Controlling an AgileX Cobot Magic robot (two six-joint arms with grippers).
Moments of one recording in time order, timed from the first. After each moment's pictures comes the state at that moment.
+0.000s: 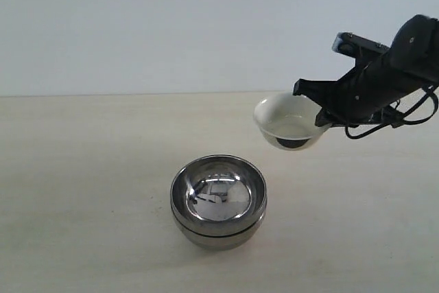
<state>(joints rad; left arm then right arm) -0.01 0.00 0.00 0.05 0.36 -0.23 0.22 1.85 -1.22 0.42 0.39 0.02</state>
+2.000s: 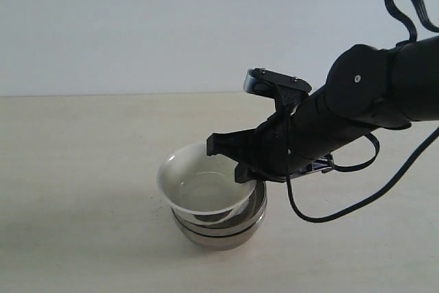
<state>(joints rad) -0.01 0.00 0.00 0.05 0.36 -0.23 0.59 1.69 -1.02 0.52 0.39 0.00</state>
